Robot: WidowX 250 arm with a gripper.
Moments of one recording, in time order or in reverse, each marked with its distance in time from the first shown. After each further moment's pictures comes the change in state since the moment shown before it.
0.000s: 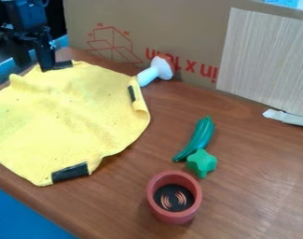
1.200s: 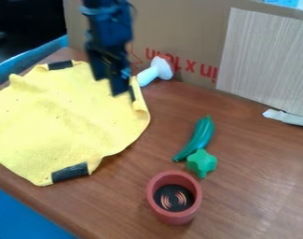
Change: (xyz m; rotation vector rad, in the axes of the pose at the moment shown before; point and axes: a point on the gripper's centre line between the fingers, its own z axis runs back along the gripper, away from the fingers) arm -0.008 -0.172 -0.002 0.062 -0.094 -0.501
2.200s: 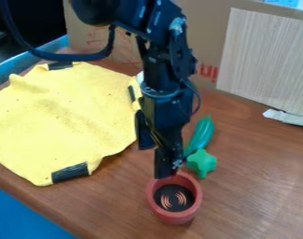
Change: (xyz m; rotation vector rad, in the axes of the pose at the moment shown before) arm -0.012 -0.113 -0.045 -0.013 0.082 -0.193
